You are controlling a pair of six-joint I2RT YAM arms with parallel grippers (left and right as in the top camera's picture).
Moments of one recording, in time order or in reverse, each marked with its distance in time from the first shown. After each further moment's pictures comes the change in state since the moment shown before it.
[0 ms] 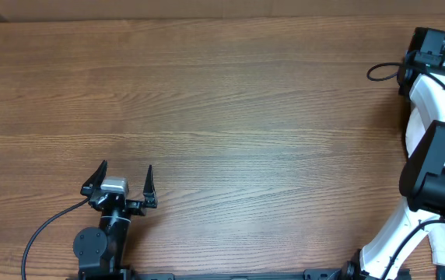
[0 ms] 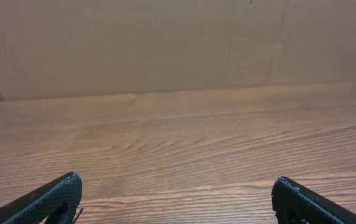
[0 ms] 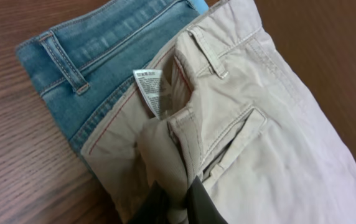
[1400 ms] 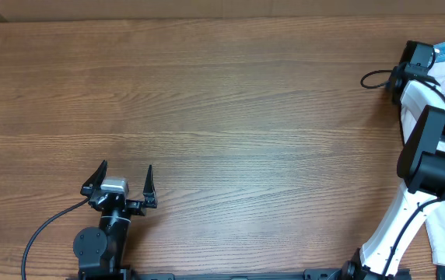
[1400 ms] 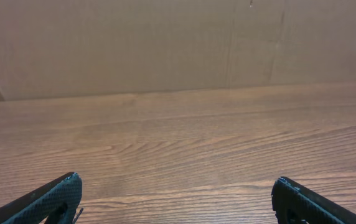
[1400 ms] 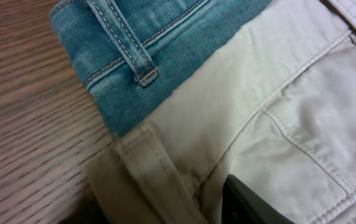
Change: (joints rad) left arm 0.000 0.000 0.000 0.000 0.000 0.000; right arm -0.021 0.184 0.006 0.183 -0.177 0.060
